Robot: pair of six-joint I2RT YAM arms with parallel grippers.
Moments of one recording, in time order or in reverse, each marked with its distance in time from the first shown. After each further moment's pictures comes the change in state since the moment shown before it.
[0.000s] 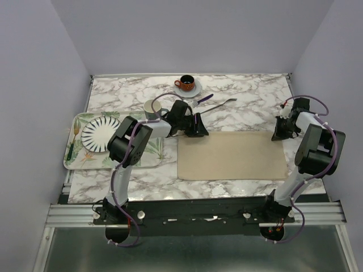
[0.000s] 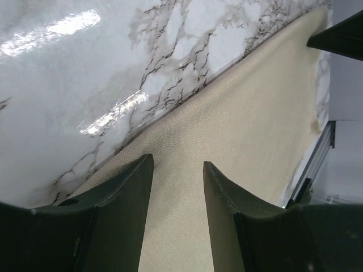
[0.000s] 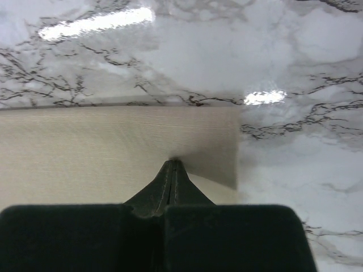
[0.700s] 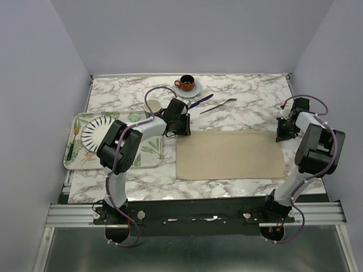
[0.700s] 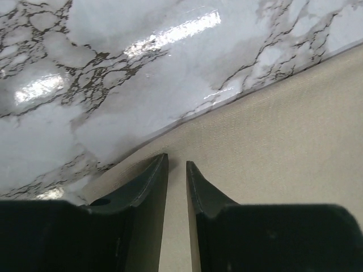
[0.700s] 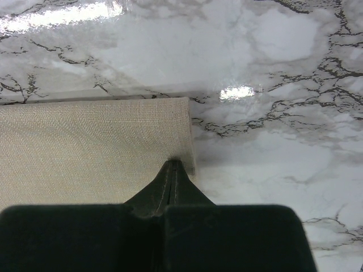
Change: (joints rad) left arm 0.002 -0.159 -0.011 -0.352 -0.341 0.278; right arm 0.002 0.013 0.000 0.013 0.133 -0.078
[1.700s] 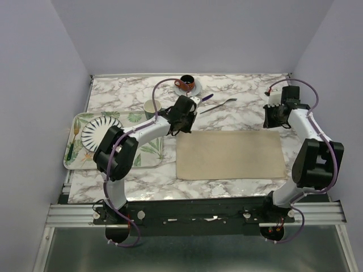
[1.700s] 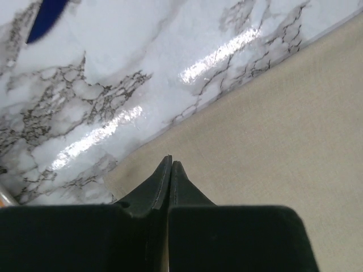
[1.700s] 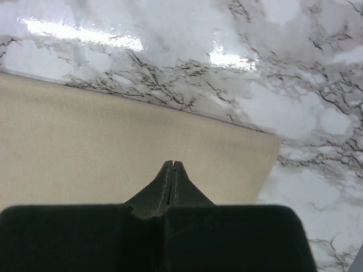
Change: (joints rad) left arm -0.084 -0.088 0.047 -0.116 -0.192 0.237; right arm 0.163 -0.202 0.040 -0.047 -0.109 -0.064
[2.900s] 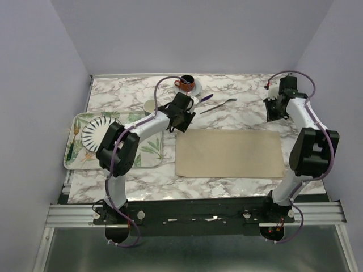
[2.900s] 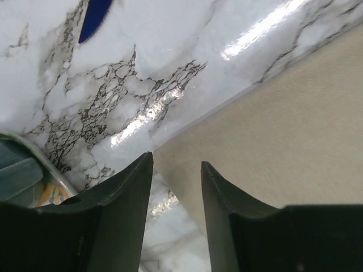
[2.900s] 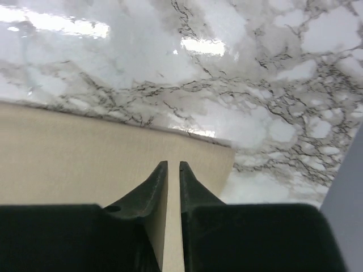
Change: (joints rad) left arm 0.034 0.093 0.110 -0.111 -0.087 0.217; right arm 0.046 0.221 0.212 -0.072 0.156 -0.052
